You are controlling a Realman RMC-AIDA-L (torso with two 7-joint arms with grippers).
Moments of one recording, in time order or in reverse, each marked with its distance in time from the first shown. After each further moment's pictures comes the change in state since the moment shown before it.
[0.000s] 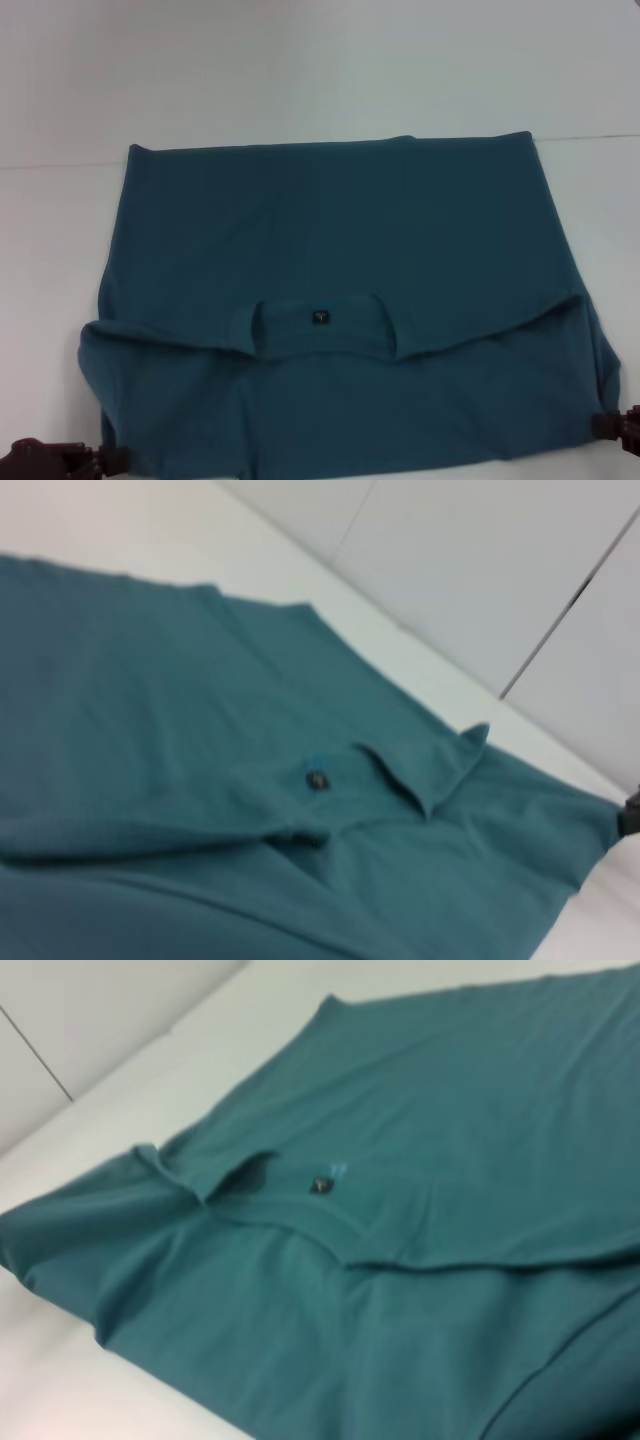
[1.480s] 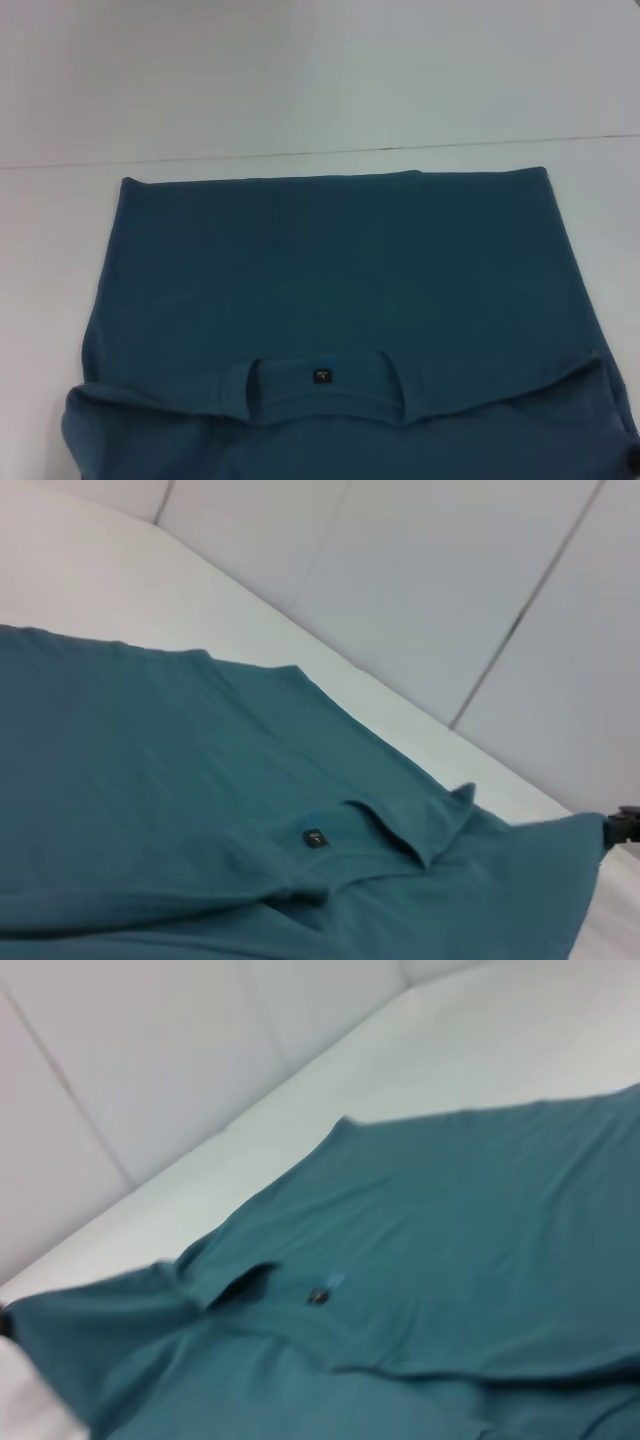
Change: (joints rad) left arm 0.123 -0.011 -0.139 -0.027 0.028 0.156 0.201; right arm -0.087 -0.011 0.227 0.111 0.001 -0.168 -0.234
